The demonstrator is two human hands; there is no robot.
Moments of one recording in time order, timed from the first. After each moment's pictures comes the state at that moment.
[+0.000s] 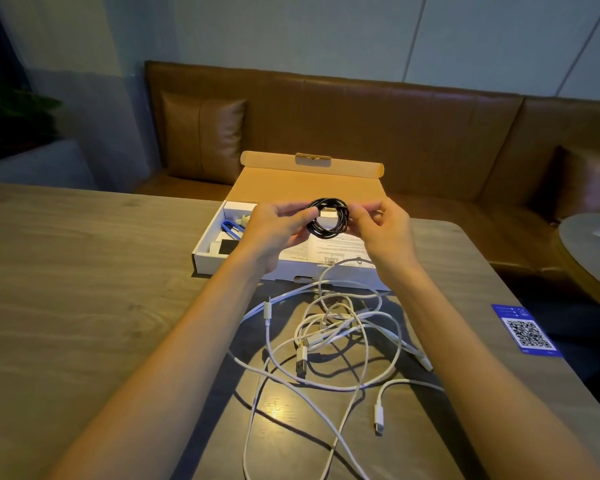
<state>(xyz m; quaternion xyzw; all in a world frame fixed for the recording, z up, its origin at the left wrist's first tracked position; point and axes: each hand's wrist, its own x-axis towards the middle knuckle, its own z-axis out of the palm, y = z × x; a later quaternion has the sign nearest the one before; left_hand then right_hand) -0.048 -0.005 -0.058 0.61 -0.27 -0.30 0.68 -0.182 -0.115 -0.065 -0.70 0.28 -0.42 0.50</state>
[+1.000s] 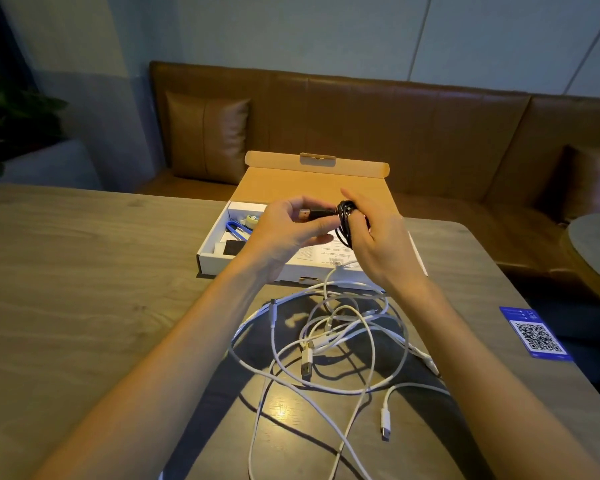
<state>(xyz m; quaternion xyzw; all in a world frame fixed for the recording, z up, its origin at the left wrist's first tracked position) -0.064 0.012 -0.047 0.56 -0.37 -0.32 0.67 -0.188 -0.092 -0.053 -0.87 0.21 -0.36 0.27</state>
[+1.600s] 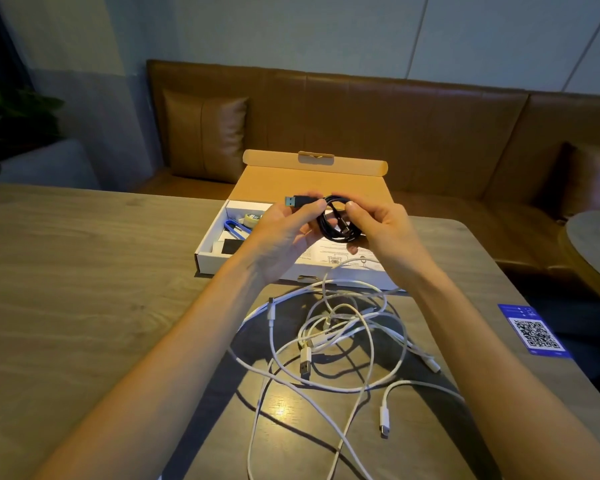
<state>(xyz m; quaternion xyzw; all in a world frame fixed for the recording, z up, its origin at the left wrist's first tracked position) -0.066 0.011 -0.048 0.42 -0.29 -0.42 0.75 -0.192 -0.106 -0.050 -0.76 0.18 -0.32 0.54</state>
